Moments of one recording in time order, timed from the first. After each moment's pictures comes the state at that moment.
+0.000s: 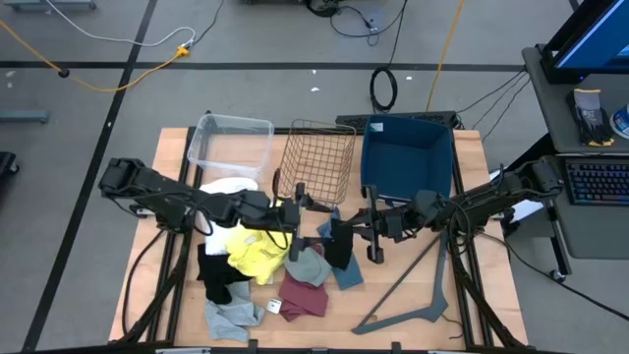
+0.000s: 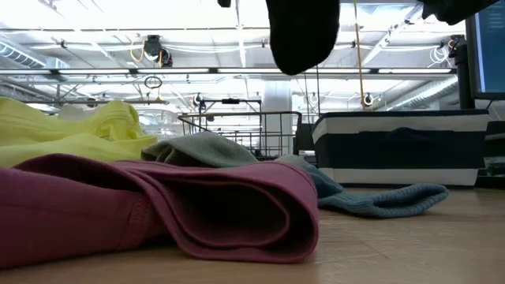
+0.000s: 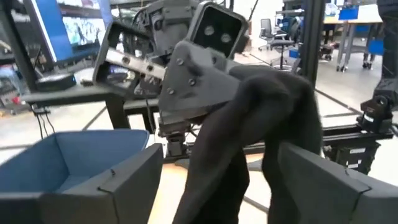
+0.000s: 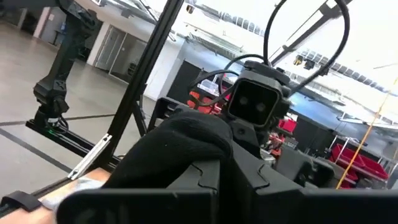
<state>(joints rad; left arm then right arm) -0.20 1.50 0.99 0.48 -0.11 0.08 0.21 1.31 0.64 0.96 -0.02 -0.46</state>
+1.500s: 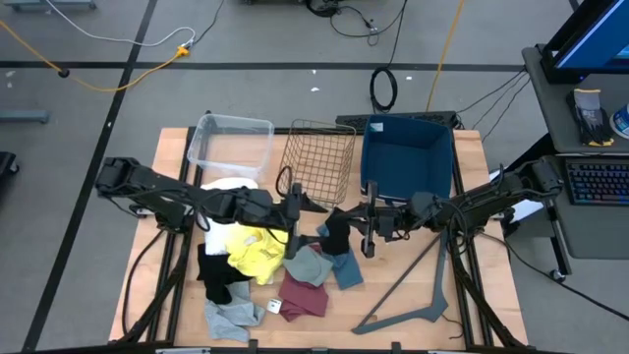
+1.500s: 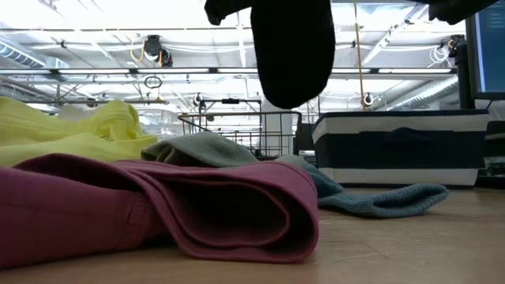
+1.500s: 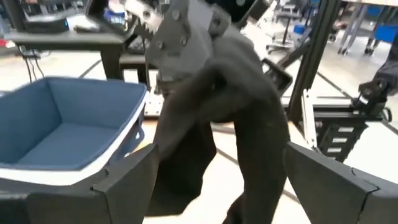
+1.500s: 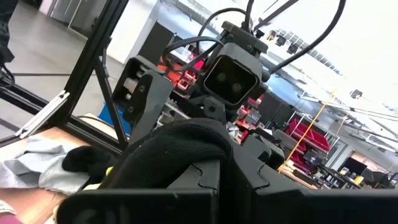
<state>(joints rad) -0.18 1.45 0.99 0.28 -0.10 -0.06 0.22 1.31 0.64 0.89 0.16 -0.57</state>
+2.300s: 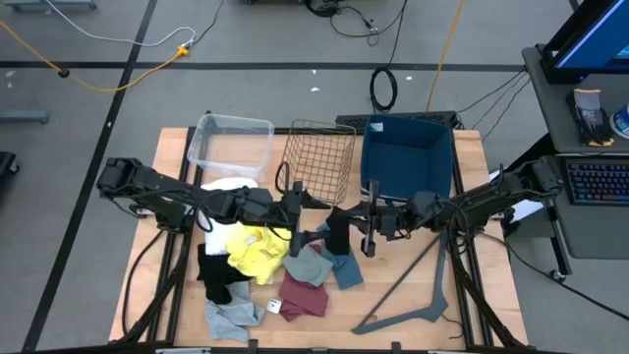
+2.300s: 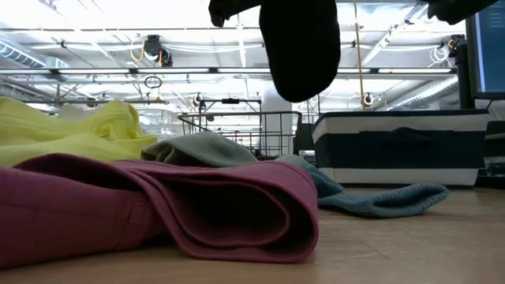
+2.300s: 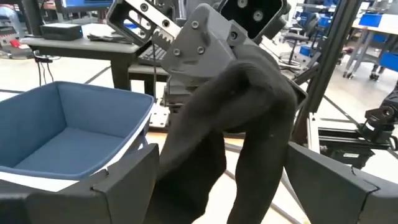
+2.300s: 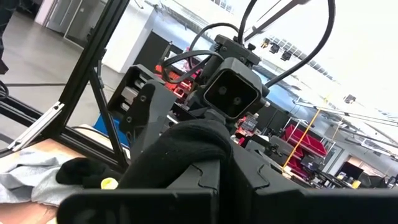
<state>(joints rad) -0.17 1.47 0.99 0.37 -0.13 -0.11 0.22 1.32 0.64 0.94 0.15 -0.56</state>
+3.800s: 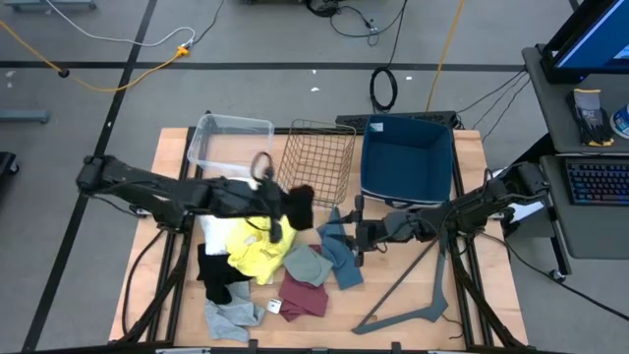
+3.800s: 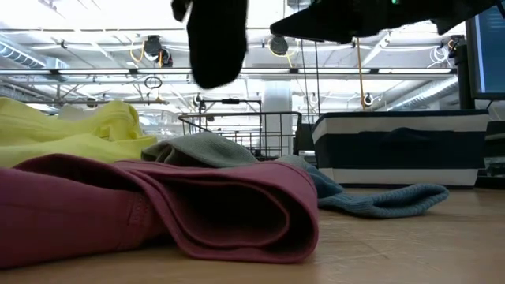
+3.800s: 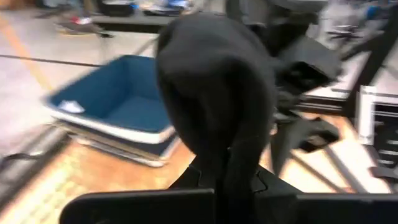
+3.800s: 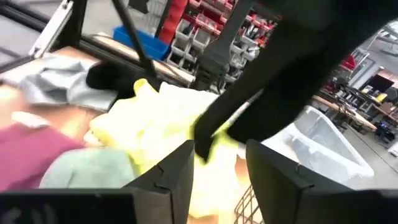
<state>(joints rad) -0.18 1.23 0.99 -0.04 -0.34 -0.11 0.29 1.45 0.68 0.63 0.34 -0.39</state>
